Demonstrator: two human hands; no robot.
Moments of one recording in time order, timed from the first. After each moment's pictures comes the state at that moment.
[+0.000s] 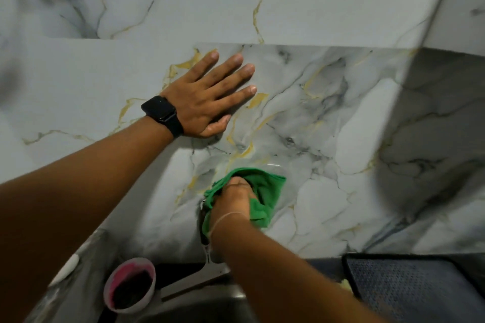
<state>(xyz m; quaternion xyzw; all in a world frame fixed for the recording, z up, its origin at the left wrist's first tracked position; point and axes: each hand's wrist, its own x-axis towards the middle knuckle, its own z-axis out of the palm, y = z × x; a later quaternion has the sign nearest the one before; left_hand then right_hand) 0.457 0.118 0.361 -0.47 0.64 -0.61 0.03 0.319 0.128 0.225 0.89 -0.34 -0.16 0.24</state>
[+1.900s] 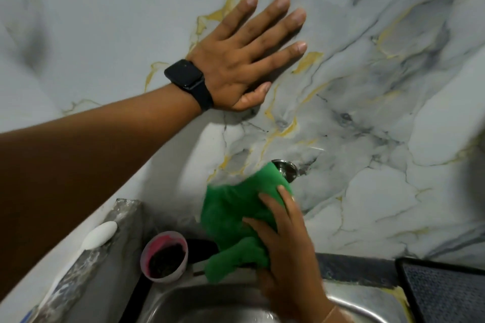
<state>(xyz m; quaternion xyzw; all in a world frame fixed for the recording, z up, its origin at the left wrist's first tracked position) 0.457 0.115 0.362 -0.46 0.61 -0.64 0.06 0.215 0.132 0.145 0.92 -0.13 0.32 -0.16</state>
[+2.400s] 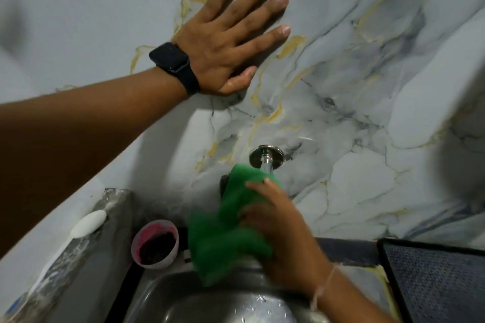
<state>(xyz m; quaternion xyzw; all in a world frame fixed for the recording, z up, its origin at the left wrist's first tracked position) 0.457 0.117 0.360 -0.46 0.61 -0.64 0.06 0.217 0.099 0.126 0.94 0.03 0.28 -0.18</state>
